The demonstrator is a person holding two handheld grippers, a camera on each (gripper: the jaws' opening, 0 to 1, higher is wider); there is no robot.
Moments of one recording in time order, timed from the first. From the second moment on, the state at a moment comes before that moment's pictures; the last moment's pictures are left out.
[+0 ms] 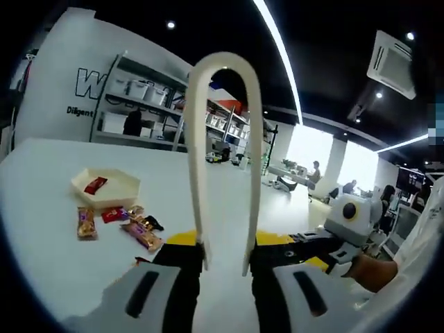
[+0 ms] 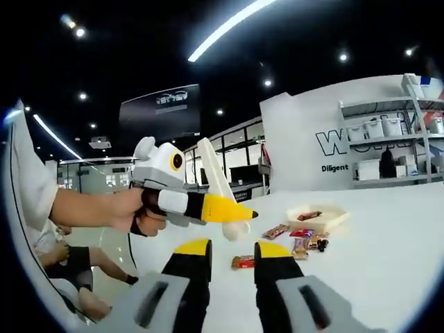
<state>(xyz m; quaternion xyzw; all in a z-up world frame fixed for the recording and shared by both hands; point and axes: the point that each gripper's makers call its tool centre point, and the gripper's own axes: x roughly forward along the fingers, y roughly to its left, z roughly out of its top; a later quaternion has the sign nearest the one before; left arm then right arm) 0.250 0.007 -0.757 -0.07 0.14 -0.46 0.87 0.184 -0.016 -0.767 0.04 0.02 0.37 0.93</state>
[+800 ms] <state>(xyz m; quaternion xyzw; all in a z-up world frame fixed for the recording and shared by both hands) 0.314 0.038 -0.820 0.02 0.12 -0.37 0.92 0.181 -0.049 -0.765 0.08 0.02 0.34 0.94</state>
